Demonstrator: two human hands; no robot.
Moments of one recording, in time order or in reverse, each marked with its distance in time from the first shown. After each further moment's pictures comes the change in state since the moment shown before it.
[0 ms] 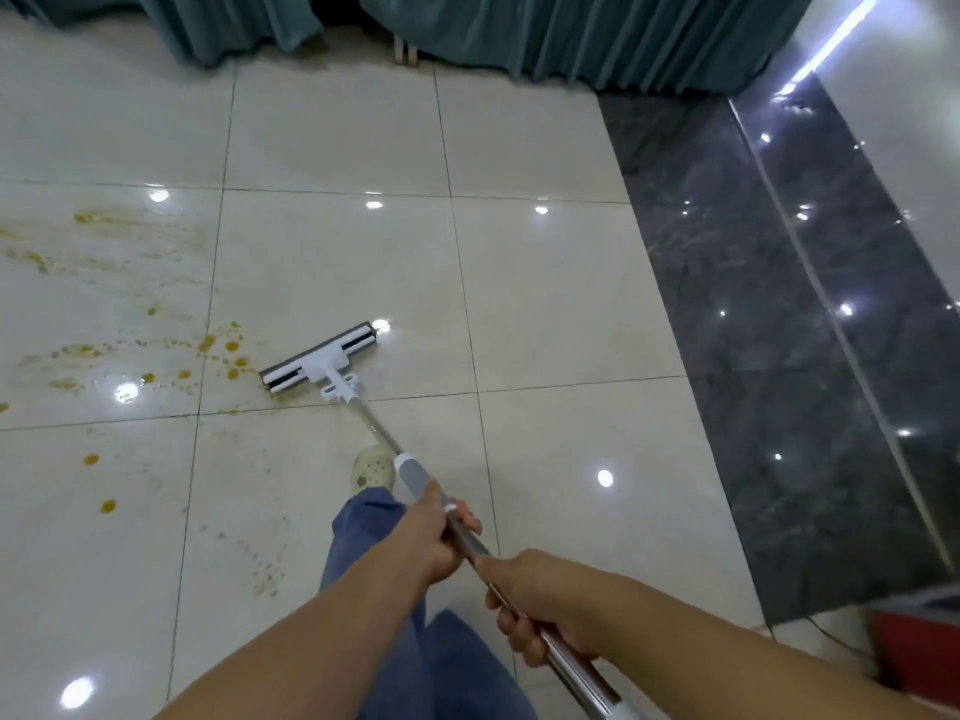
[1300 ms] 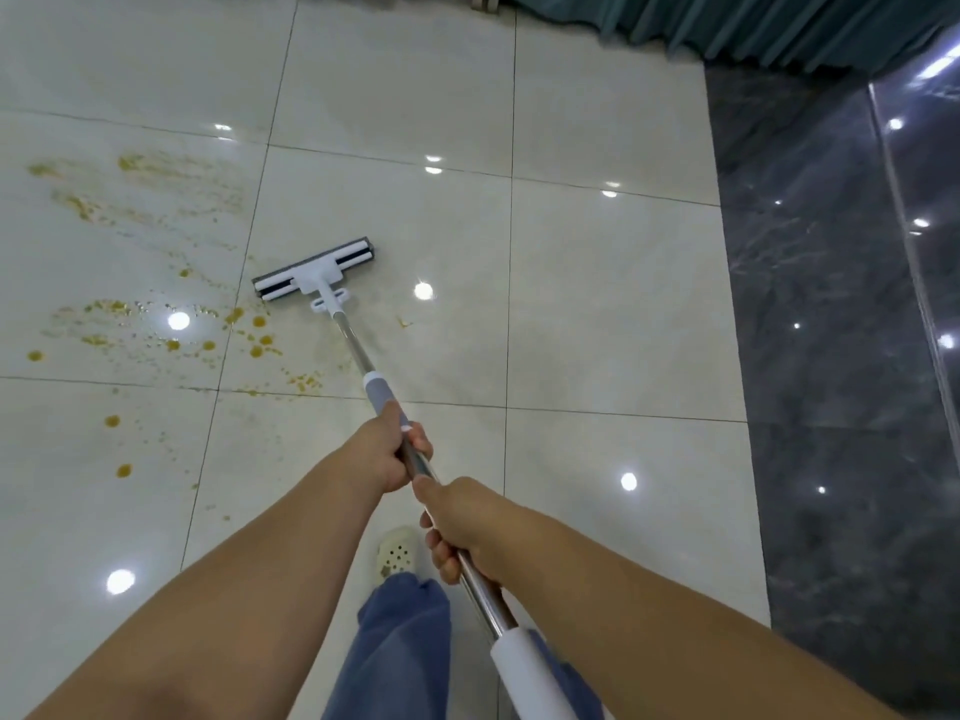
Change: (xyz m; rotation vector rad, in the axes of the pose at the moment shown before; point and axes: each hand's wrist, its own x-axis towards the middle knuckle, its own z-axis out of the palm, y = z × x) left_hand 0.079 0.185 0.083 -0.044 0.161 0.102; right_hand 0.056 -0.202 -0.039 -0.061 -0.018 -0.150
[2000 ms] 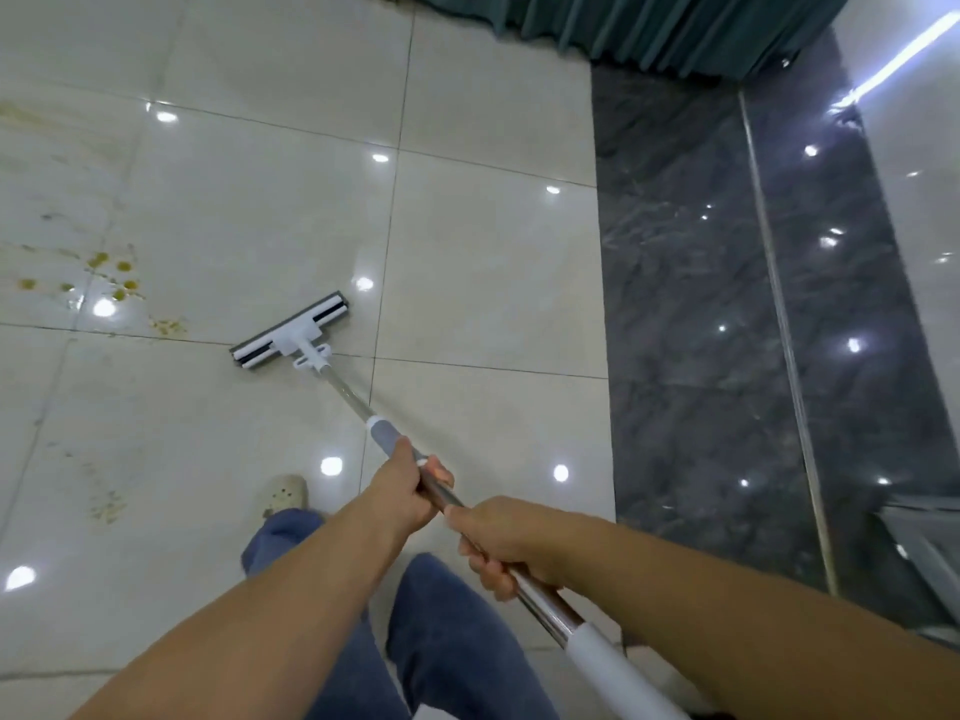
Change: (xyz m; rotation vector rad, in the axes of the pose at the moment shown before) left_hand -0.077 -0.391 0.163 -0.195 -0.035 -0.087; right_hand -0.100 0.300 -0.286 -0.230 -0.036 0.016
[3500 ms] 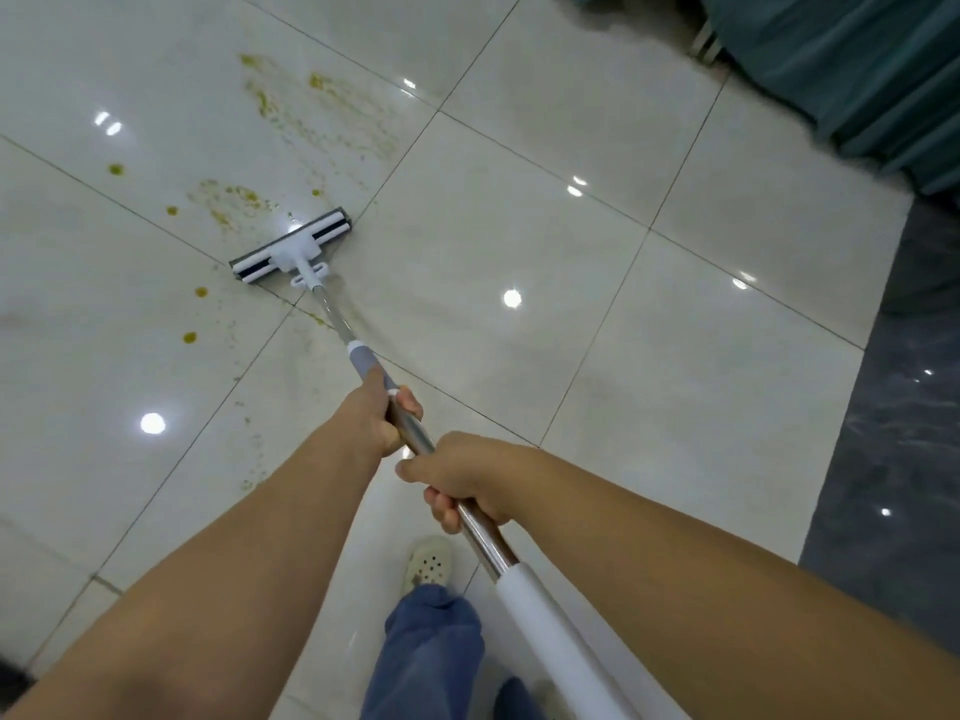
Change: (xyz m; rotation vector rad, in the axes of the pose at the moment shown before) left_hand 0.053 0.454 -0.099 -0.415 0.075 0.225; right_hand 0.147 -0.426 0.171 -0.384 -0.192 -0.079
